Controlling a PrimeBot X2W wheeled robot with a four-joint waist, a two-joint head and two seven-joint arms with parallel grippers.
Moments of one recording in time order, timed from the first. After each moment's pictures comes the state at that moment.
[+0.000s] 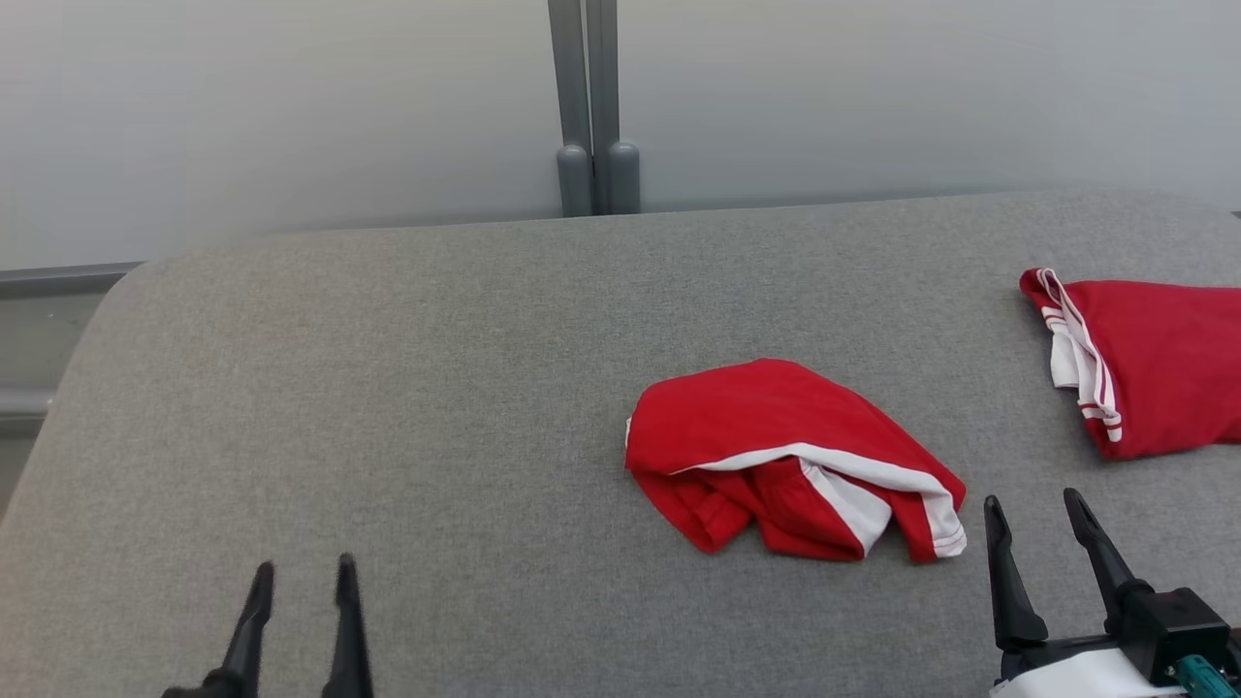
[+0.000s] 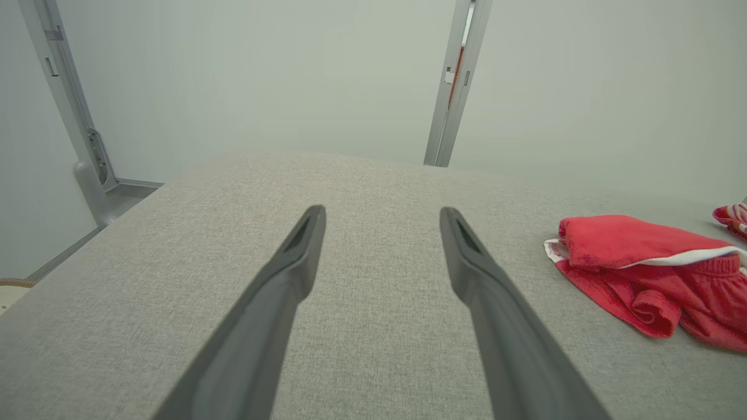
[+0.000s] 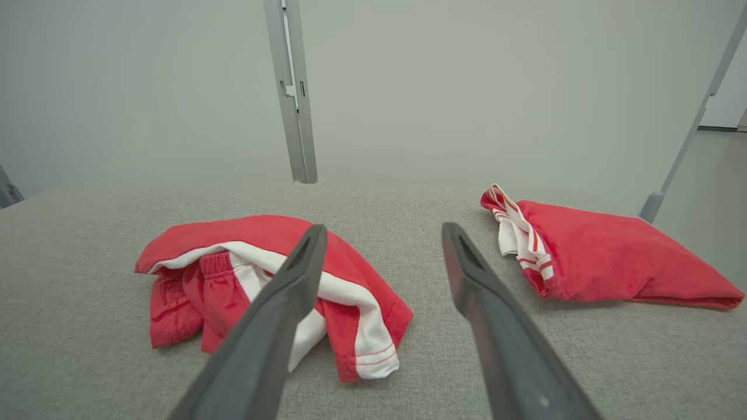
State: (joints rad) left arm 0.24 0.05 0.00 0.01 -0.24 -0.10 -0.26; right arm 0.18 -0.05 -0.07 0.01 0.05 0.13 -0.26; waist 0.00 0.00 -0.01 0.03
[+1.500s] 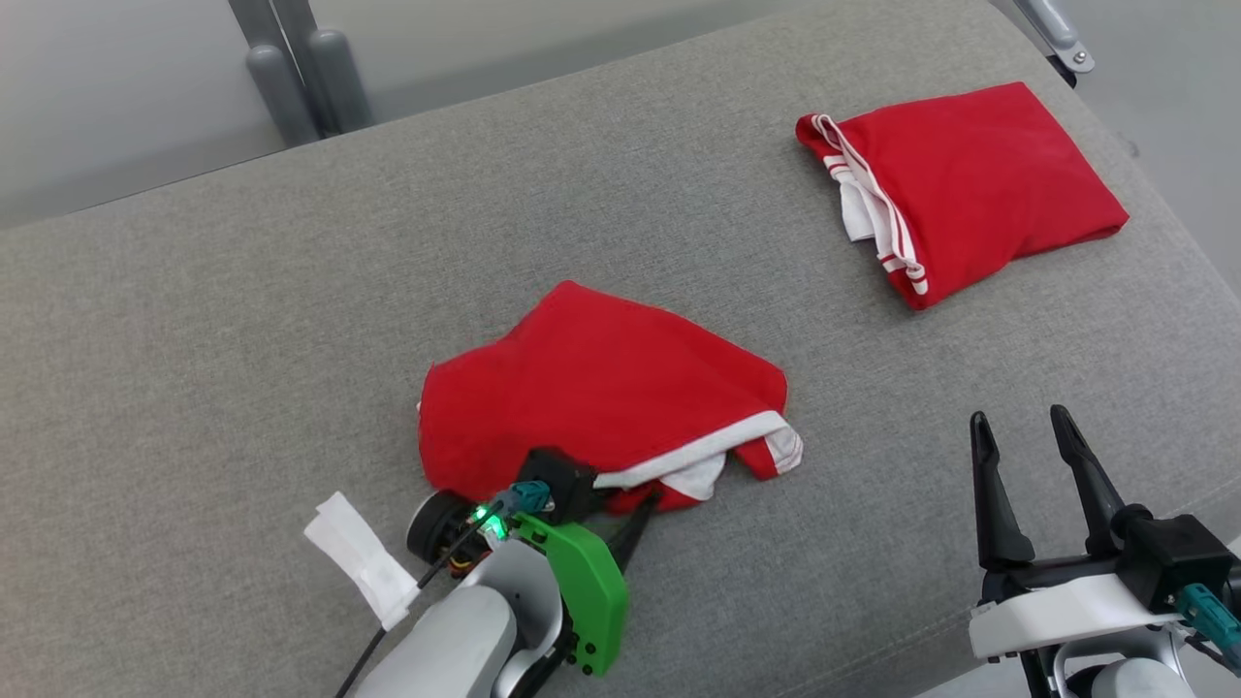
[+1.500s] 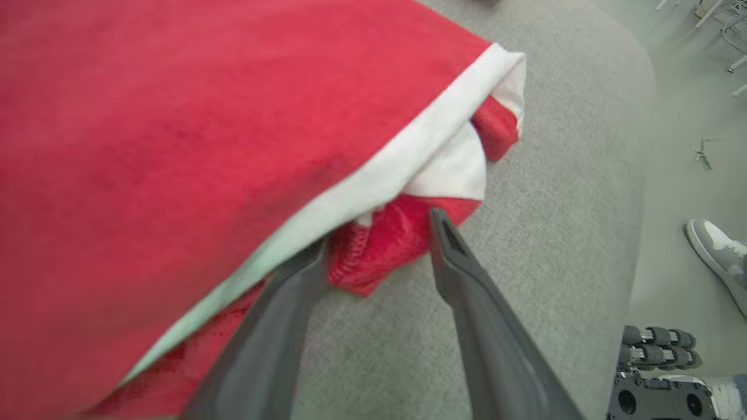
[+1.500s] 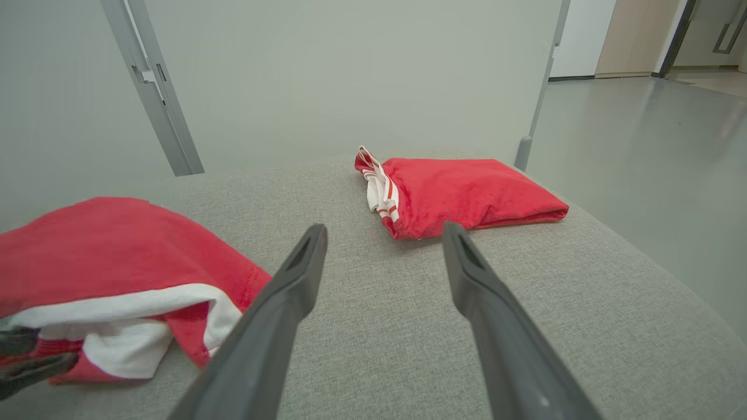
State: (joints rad) left arm -0.43 0.10 -0.76 0.55 -0.47 -0.12 0.04; right arm 0.05 -0.05 -0.05 0.01 0.11 0.13 -0.26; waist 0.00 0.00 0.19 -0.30
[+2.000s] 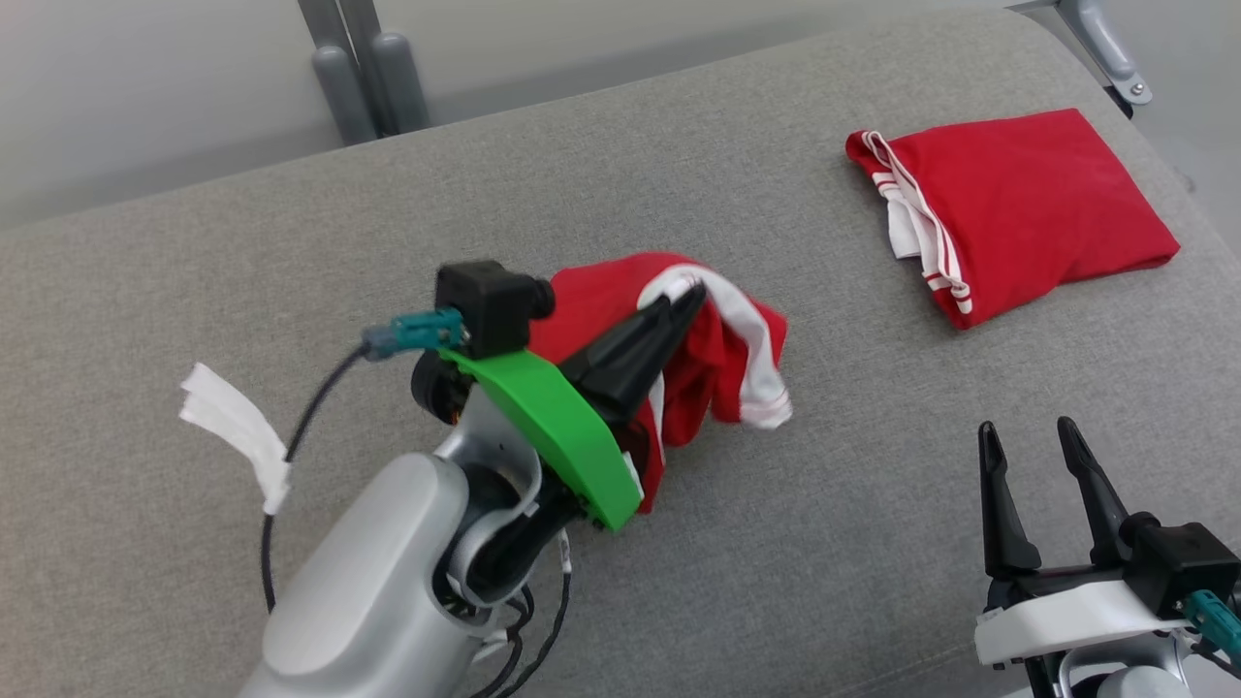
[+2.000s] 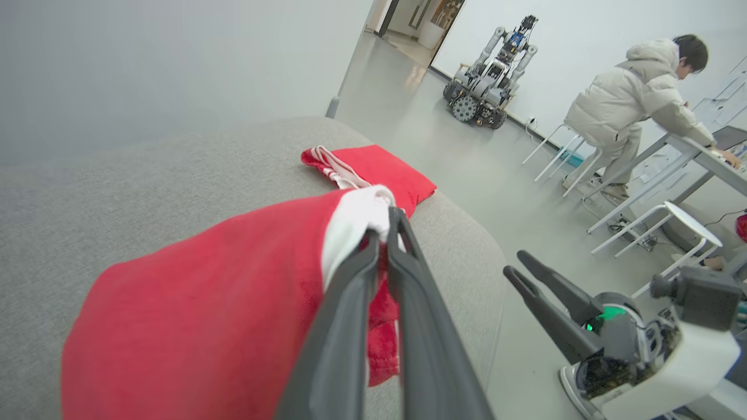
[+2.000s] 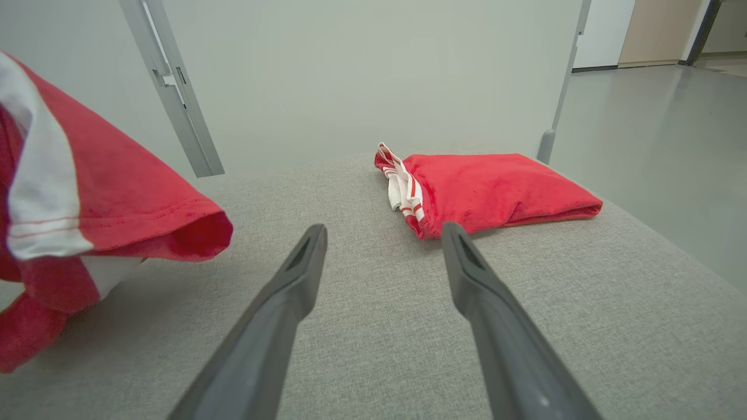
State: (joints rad) left arm -0.51 0.13 -0.62 0.06 -0.82 -0.12 0.23; right arm 0.06 -0.05 -0.06 0.03 0.14 0.13 -0.26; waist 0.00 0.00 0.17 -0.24
